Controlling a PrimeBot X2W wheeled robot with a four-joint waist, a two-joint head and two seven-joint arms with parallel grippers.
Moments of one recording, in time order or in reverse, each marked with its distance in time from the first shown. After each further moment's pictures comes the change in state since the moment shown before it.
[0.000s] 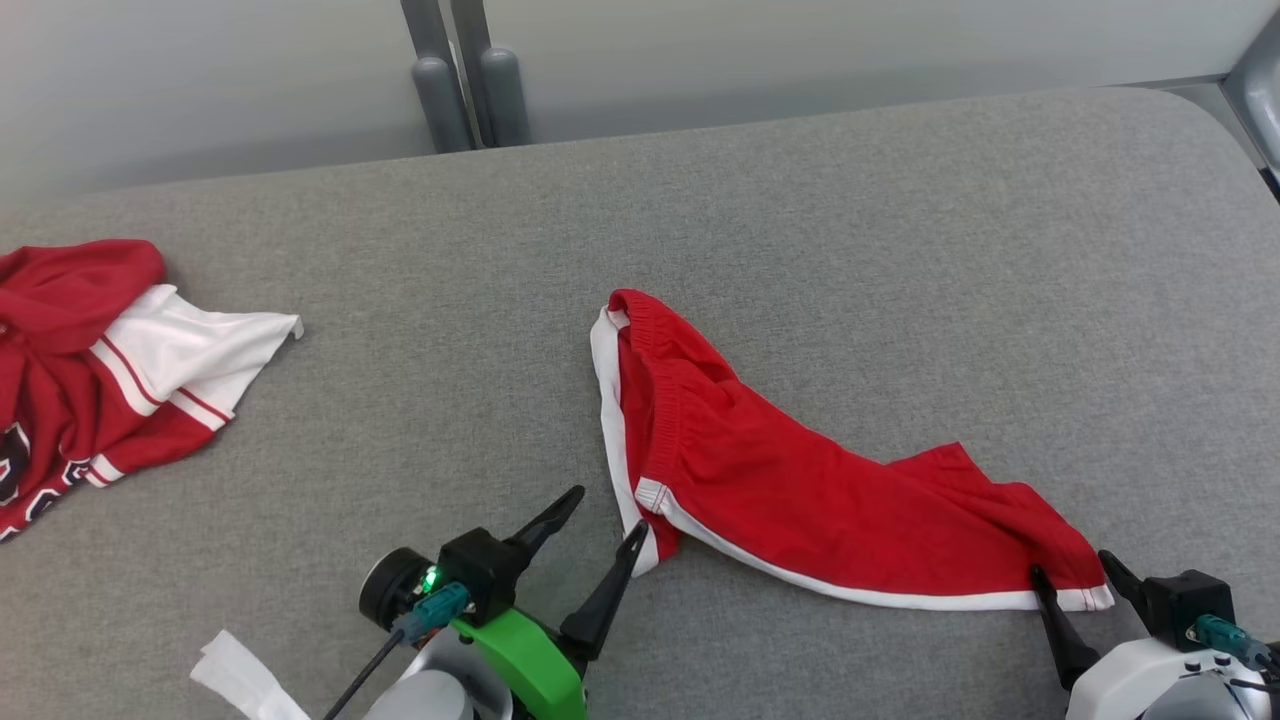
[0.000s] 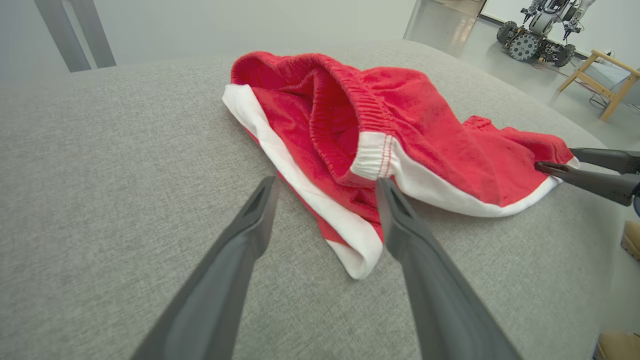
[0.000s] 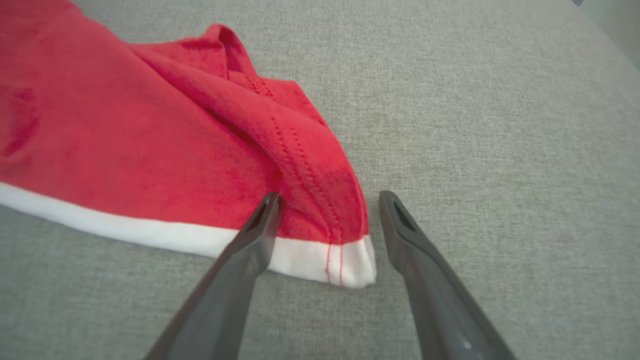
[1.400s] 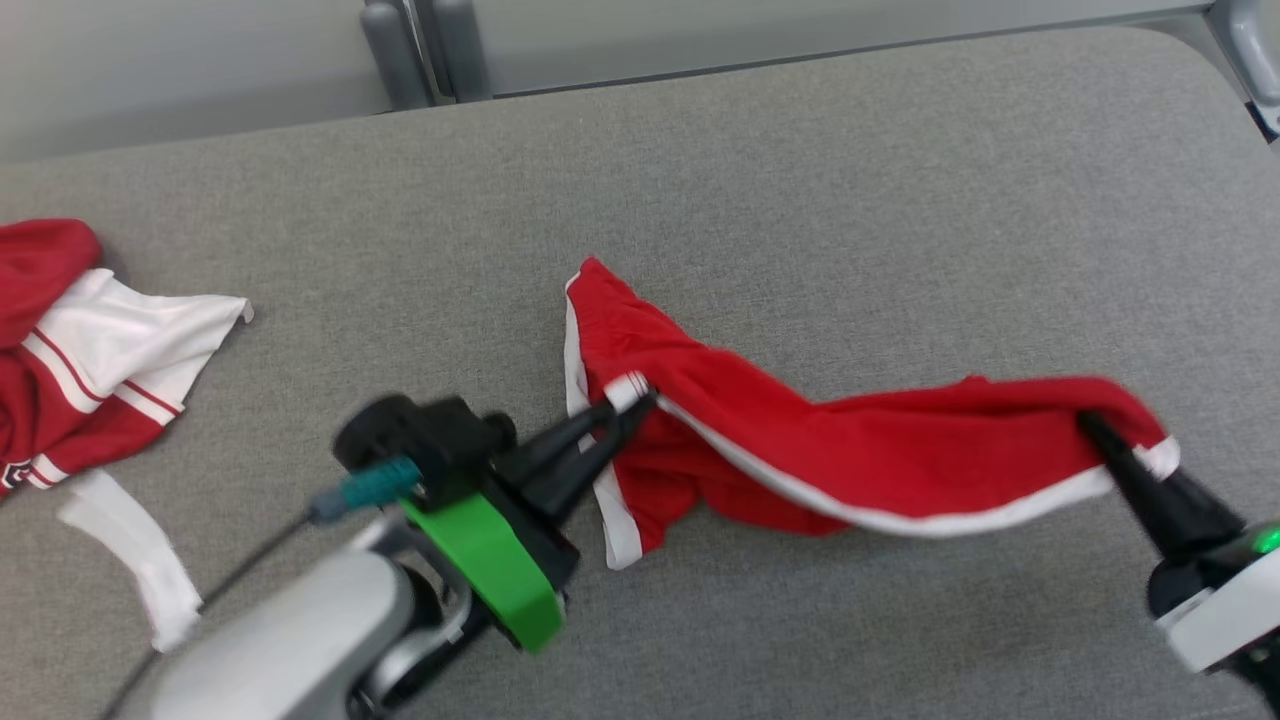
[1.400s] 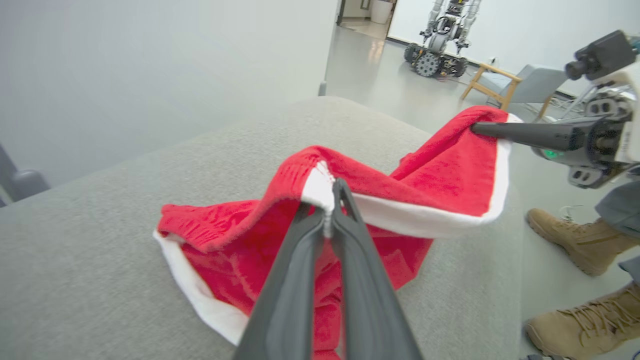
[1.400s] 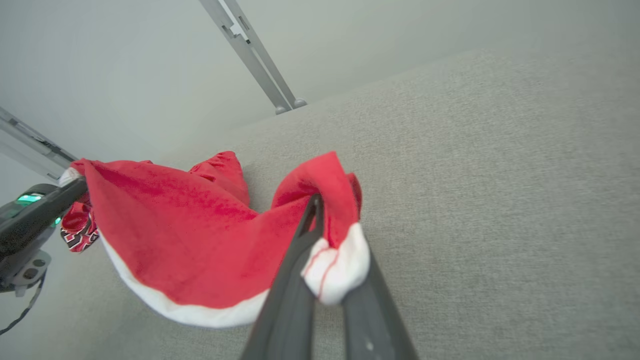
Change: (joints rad) left arm -0.261 0.262 -0.242 -0.428 -0.281 0.087 0.124; right arm 0.105 -0.285 0.061 -0.681 0.714 -0.001 0.205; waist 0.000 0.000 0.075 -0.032
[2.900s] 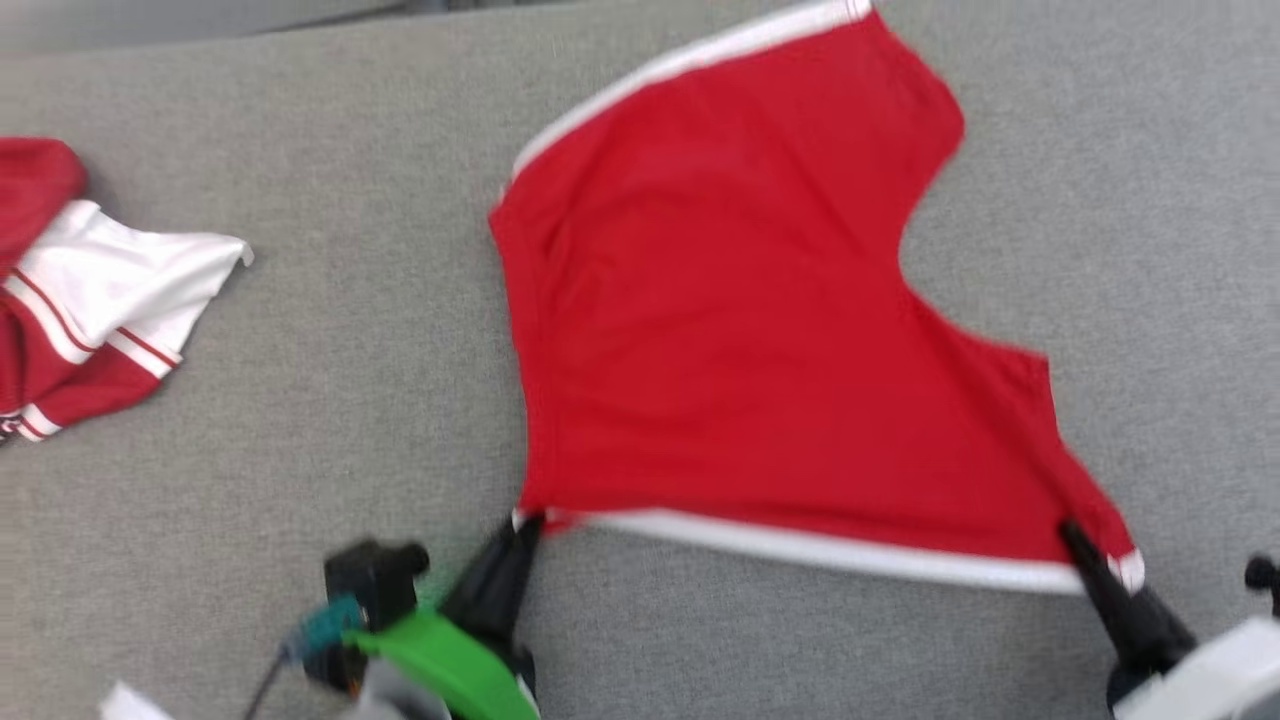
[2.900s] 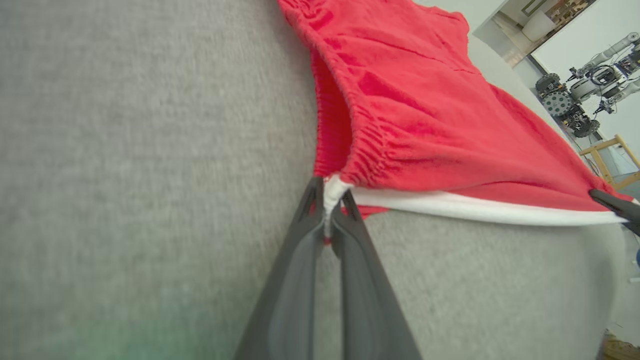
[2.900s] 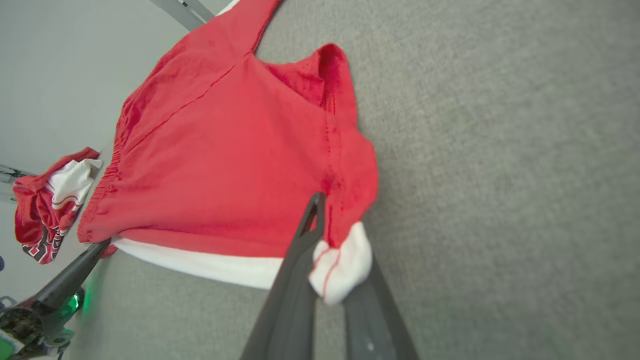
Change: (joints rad) left arm 0.250 -0.130 0.177 0.331 -0.122 0.057 -0.145; right arm -0.016 0.027 0.115 0.250 0.149 0.002 -0.166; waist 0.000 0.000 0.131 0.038
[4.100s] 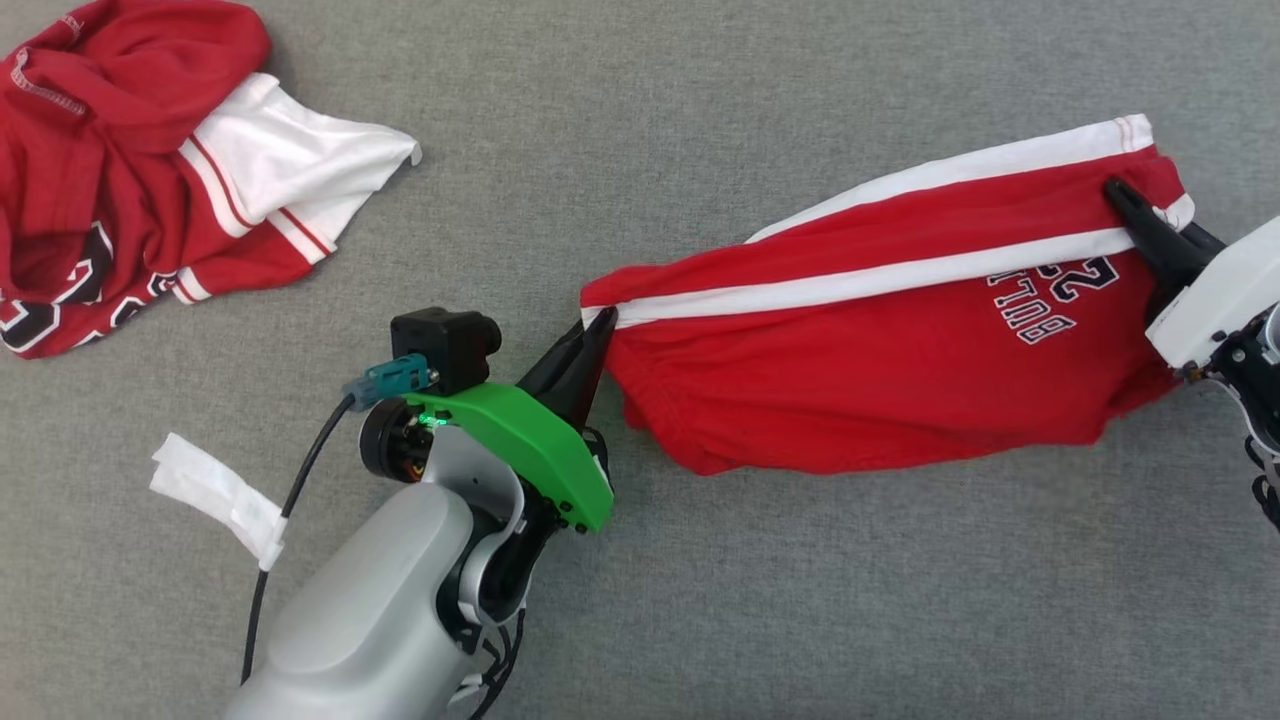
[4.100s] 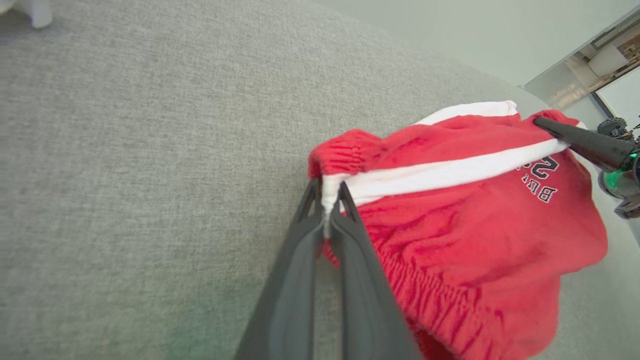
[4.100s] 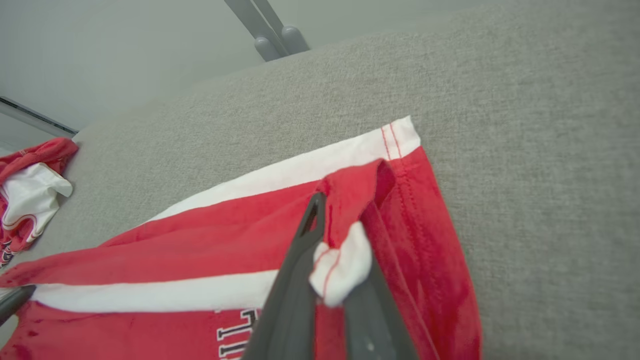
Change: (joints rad) left arm -0.242 -0.142 0.063 -0.066 -0.002 0.090 0.268; right arm -0.593 0.067 -0.157 0.222 -0.230 -0.002 0.468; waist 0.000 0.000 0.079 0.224
